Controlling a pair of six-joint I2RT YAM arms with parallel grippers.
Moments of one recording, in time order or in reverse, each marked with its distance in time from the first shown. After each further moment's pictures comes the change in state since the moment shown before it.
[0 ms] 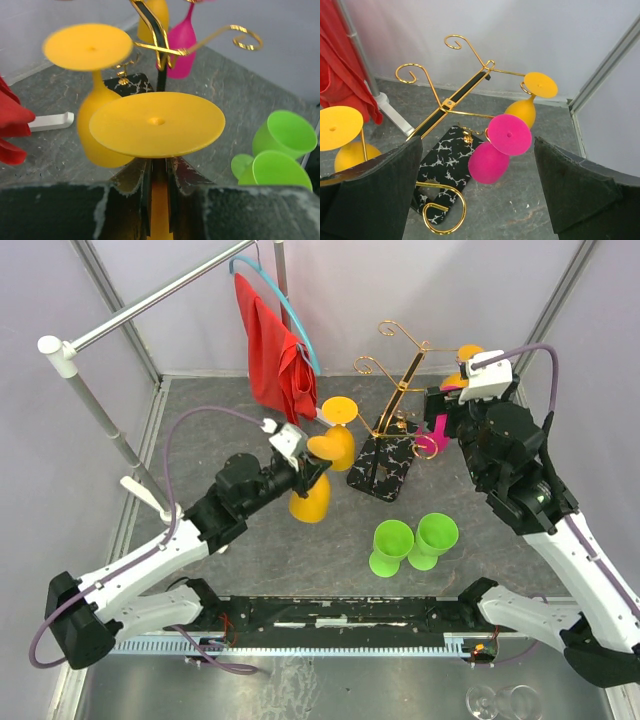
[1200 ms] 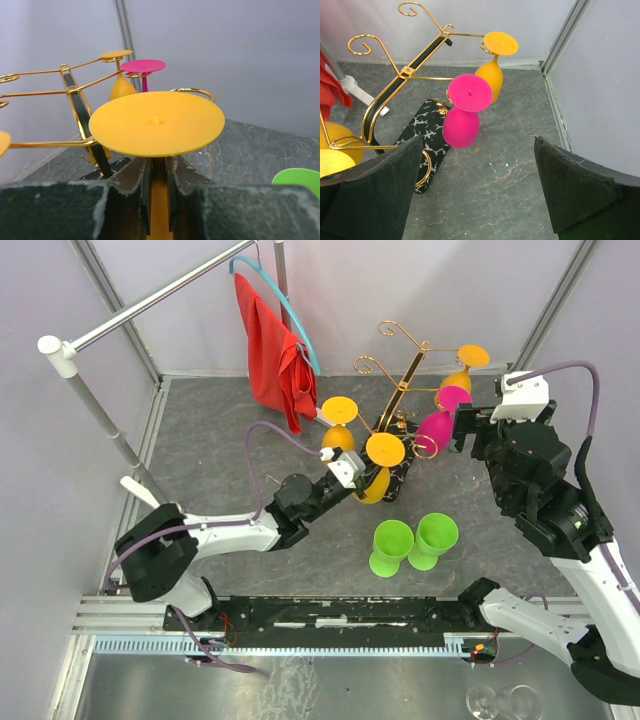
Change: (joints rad) left arm -0.227 0.497 -0.069 0.907 -0.086 0.264; right arm 0.000 -0.082 0.065 -0.295 0.155 0.124
